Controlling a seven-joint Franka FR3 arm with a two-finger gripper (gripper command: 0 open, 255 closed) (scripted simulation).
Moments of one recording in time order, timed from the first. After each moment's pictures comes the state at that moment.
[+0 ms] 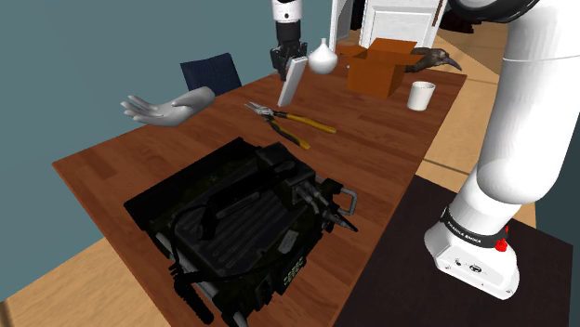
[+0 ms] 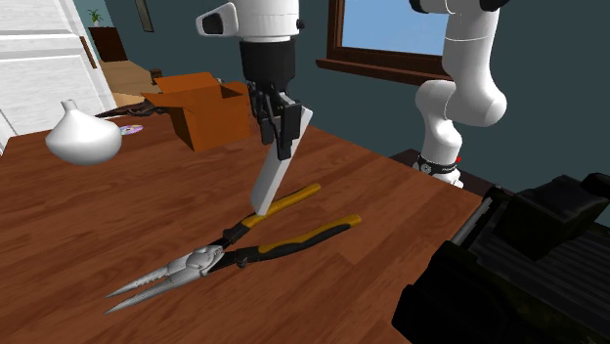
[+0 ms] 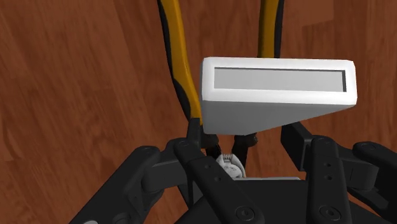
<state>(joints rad) 0.00 0.27 0.04 -1.47 -0.03 1.72 0.10</state>
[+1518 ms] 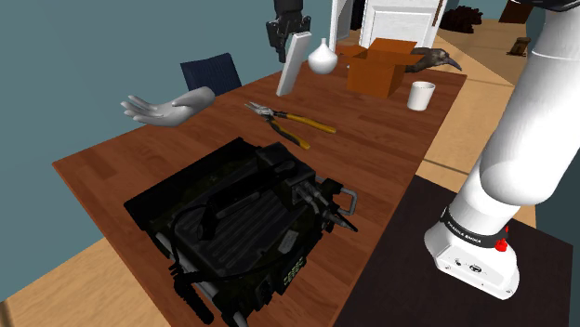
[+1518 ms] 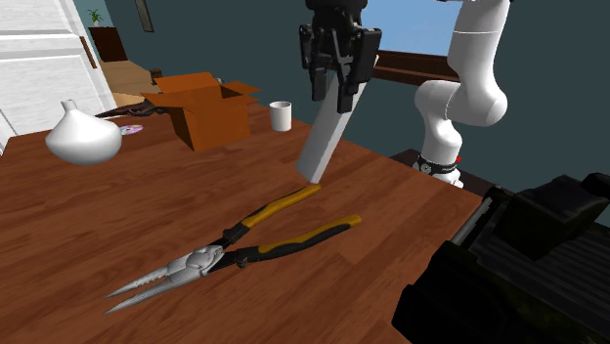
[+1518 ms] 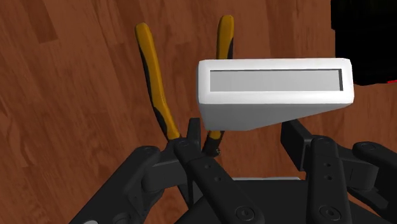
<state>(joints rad) 0.06 0.09 0.09 -1.50 -0.02 1.57 0.20</state>
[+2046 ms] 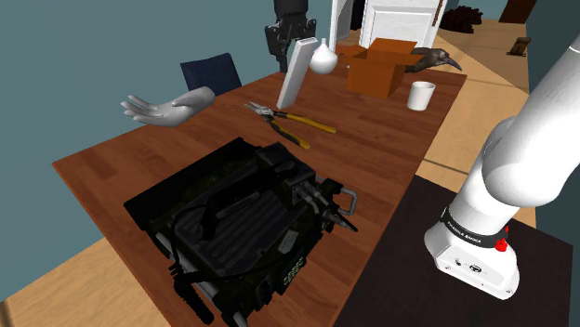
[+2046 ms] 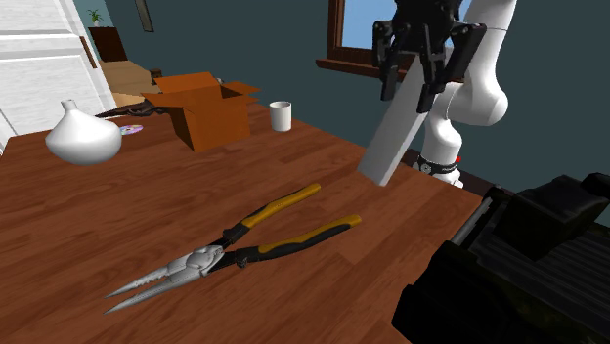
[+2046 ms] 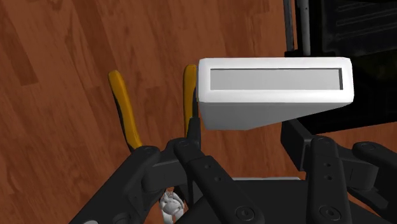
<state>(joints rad) 0.13 -0.12 0.16 -1.73 0.01 1.60 0.34</state>
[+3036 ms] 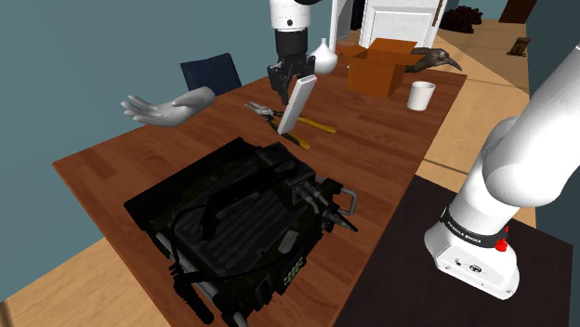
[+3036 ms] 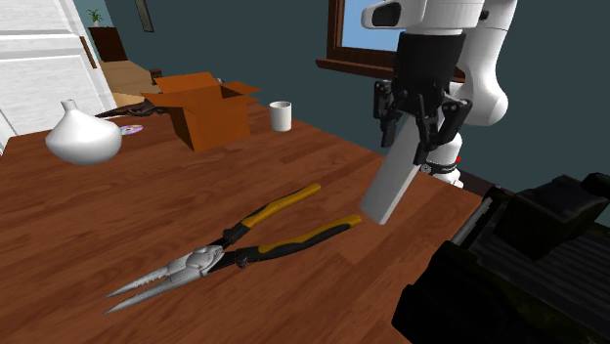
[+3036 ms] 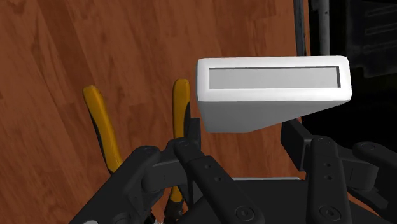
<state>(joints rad) 0.14 -0.15 0.17 -1.97 0.01 1.80 0.36</state>
